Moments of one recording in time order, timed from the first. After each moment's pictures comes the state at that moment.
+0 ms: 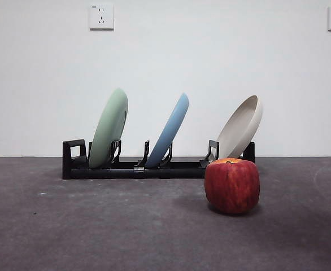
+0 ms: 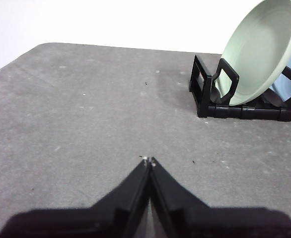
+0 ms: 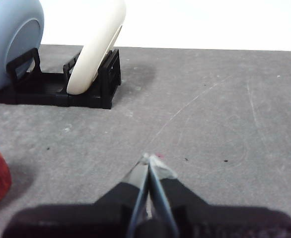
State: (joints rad) left arm 0.01 0.00 0.02 -0.19 -0.05 -0.09; right arm 0.05 0.01 0.02 -0.17 -0.03 -0.04
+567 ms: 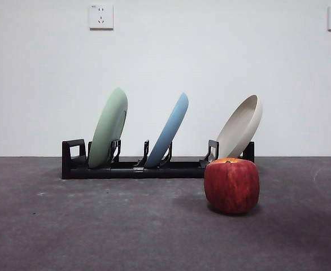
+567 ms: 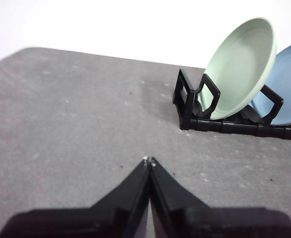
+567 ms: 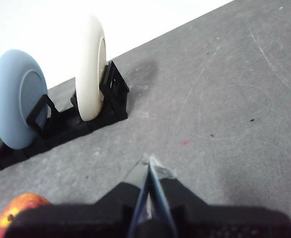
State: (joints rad) left arm 0.01 0.01 0.02 -0.15 0.00 -0.17; right arm 0.05 0.02 0.05 -0.20 -0.03 0.40
